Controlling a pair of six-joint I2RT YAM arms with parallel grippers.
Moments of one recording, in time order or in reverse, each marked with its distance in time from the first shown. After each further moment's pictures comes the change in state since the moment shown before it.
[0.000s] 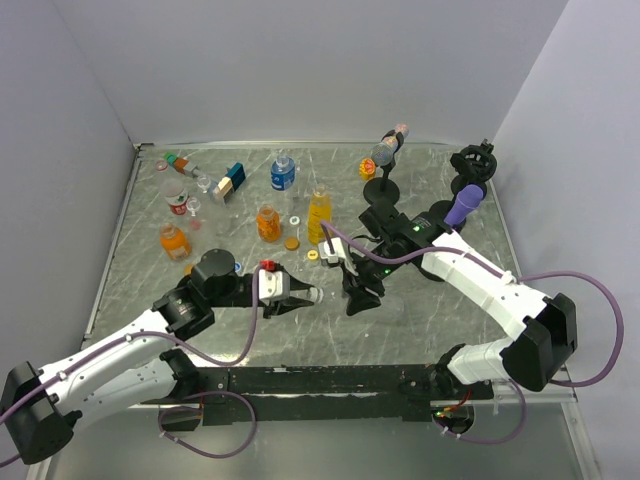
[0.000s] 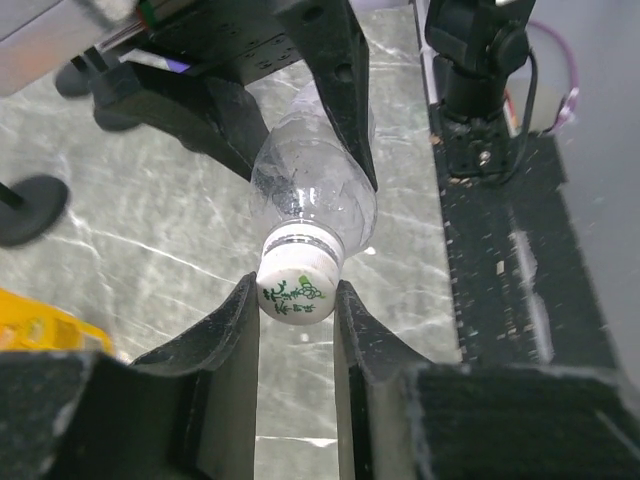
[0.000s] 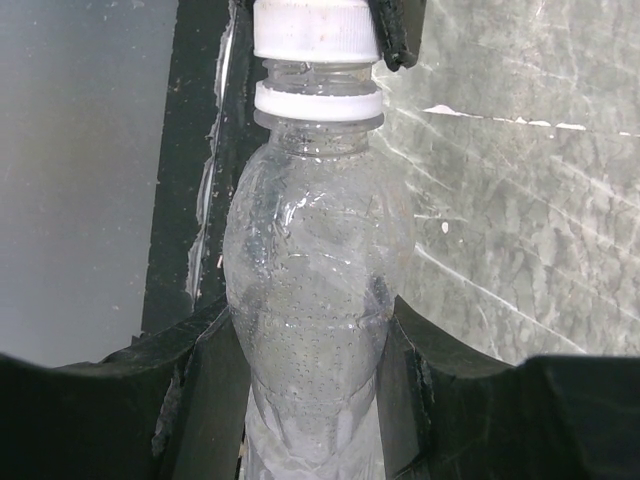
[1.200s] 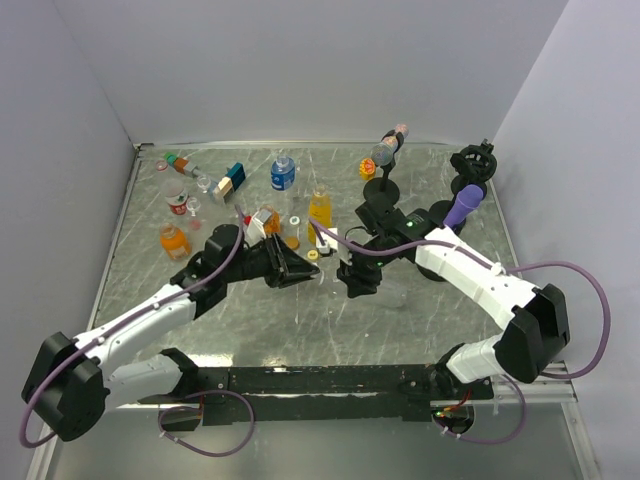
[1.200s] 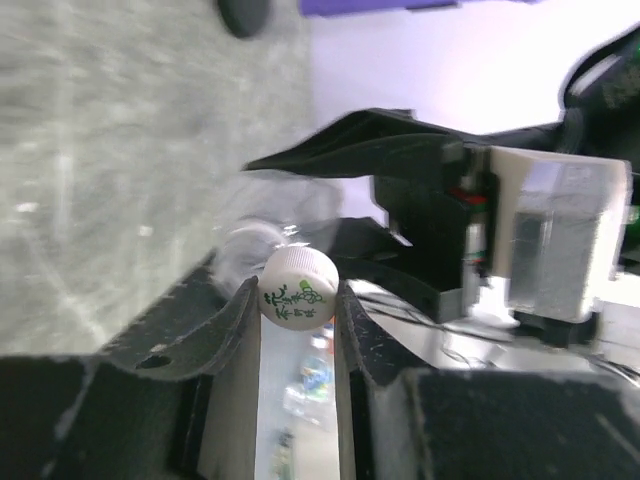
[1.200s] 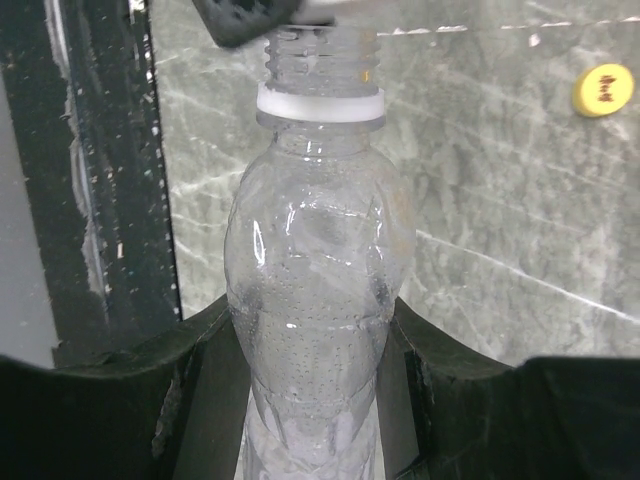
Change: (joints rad) left arm 0.189 0.243 0.044 0.074 -0.117 -1.594; right arm -0.023 0.055 0.002 0.105 0.244 0.084
